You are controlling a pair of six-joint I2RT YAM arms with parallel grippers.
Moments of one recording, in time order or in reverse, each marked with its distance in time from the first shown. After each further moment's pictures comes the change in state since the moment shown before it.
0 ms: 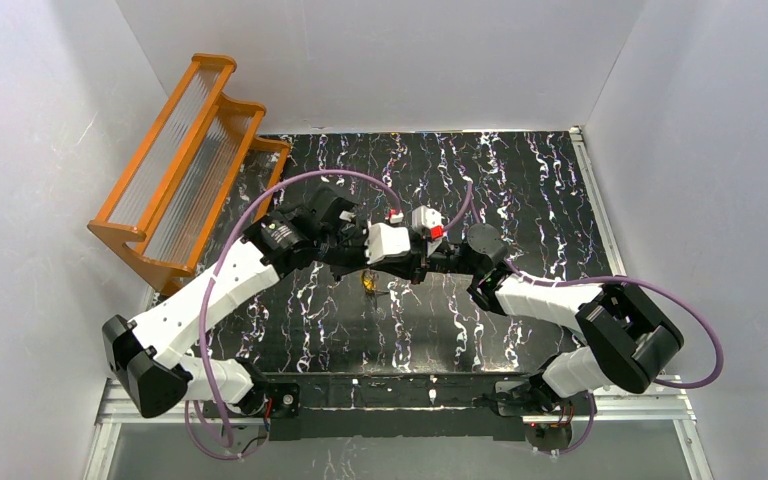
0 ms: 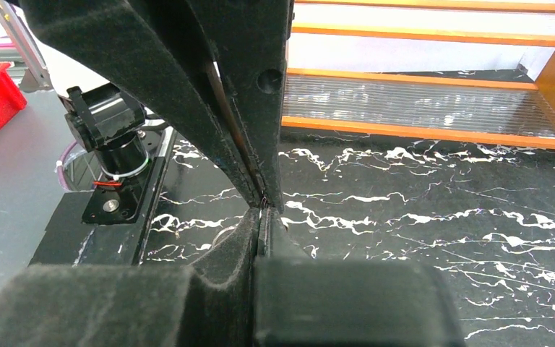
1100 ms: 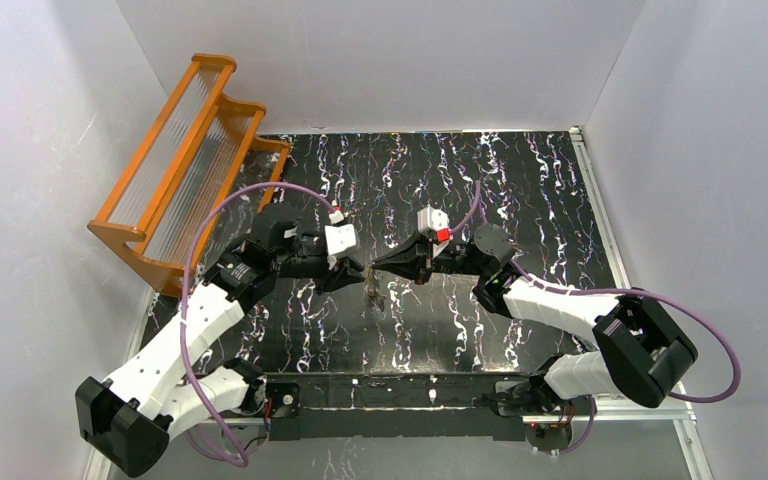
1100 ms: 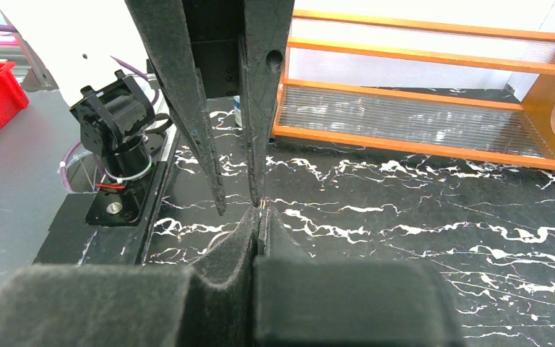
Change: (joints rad) left arm 0.254 -0.306 -0.426 0.442 0.476 -0.196; right arm 0.000 -0.085 -0.002 -0.060 -0.005 -0.030
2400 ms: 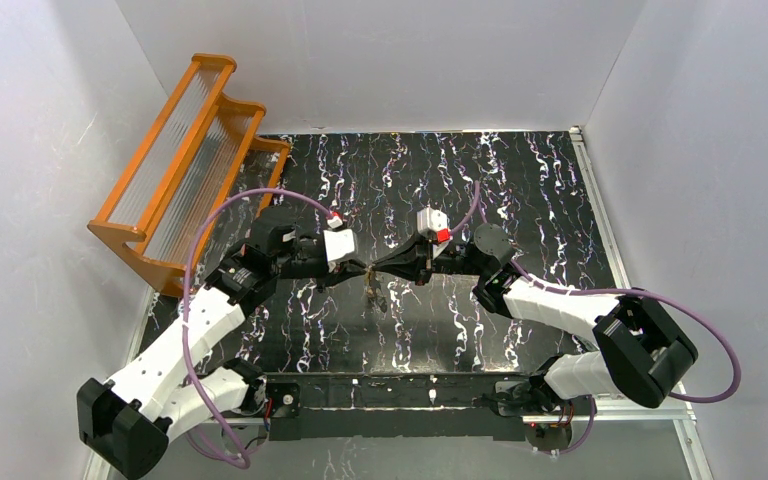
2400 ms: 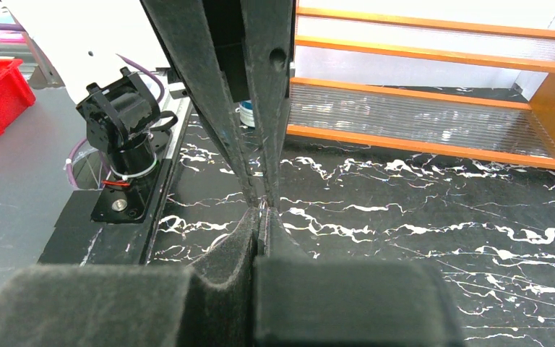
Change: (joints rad) left arm 0.005 -0.027 -0.055 0.116 0.008 0.061; right arm 0.000 0.000 0.000 -0.007 -0.013 0.001
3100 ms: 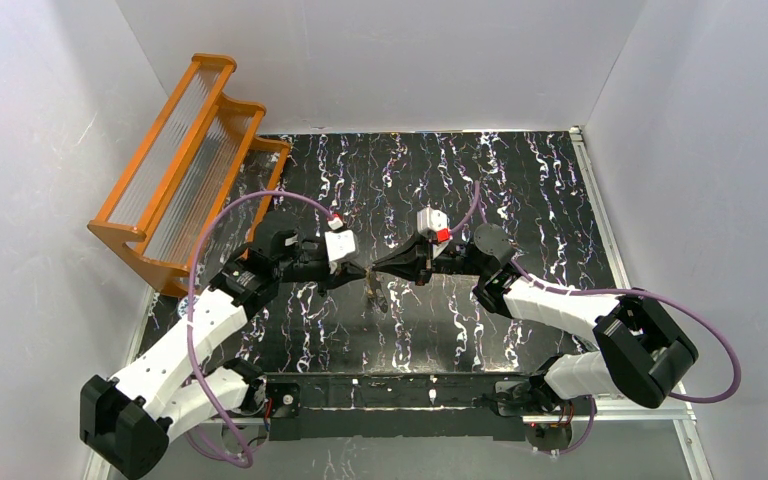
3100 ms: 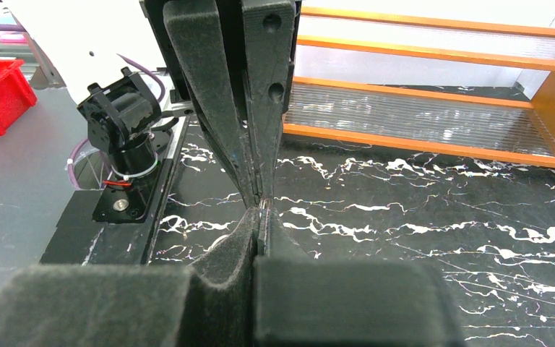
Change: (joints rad) left arm 0.000 0.012 -0.061 0.046 -0.003 -0.060; right arm 0.000 -0.002 0.000 -0.003 0.000 0.003
